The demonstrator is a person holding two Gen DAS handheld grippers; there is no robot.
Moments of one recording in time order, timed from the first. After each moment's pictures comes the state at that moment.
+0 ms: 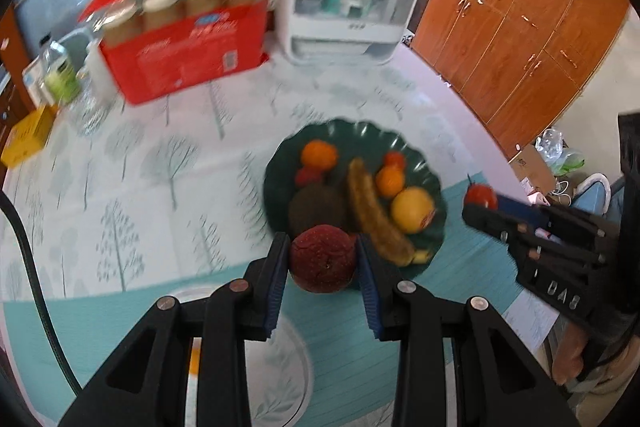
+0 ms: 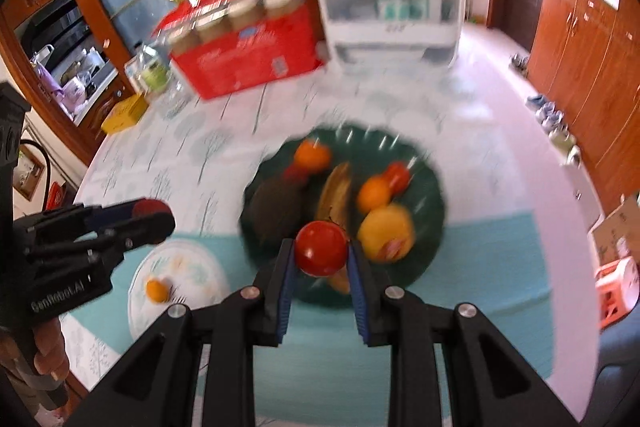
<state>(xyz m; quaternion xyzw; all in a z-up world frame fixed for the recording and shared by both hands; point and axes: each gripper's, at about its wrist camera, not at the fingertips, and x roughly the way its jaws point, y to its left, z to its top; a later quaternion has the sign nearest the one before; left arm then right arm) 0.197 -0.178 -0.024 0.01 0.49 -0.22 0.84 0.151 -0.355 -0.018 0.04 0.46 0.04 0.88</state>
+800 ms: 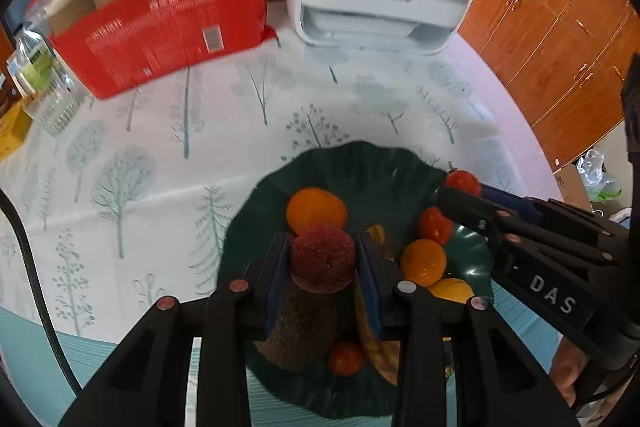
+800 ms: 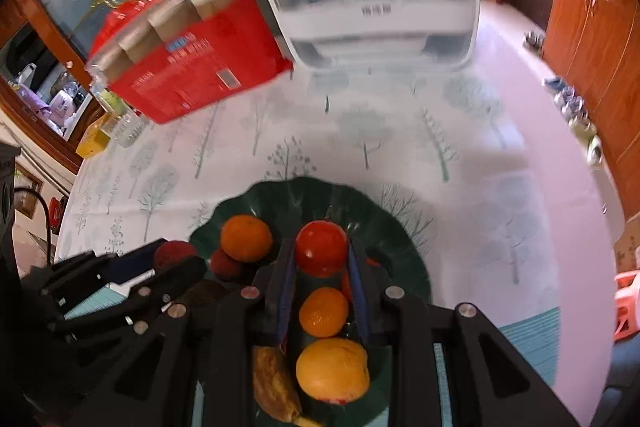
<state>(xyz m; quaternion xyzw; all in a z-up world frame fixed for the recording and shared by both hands) 0.304 -0.258 -0.108 0.01 0.55 -0.15 0.82 0.288 -0.403 -0.097 0.09 0.53 0.06 0.84</state>
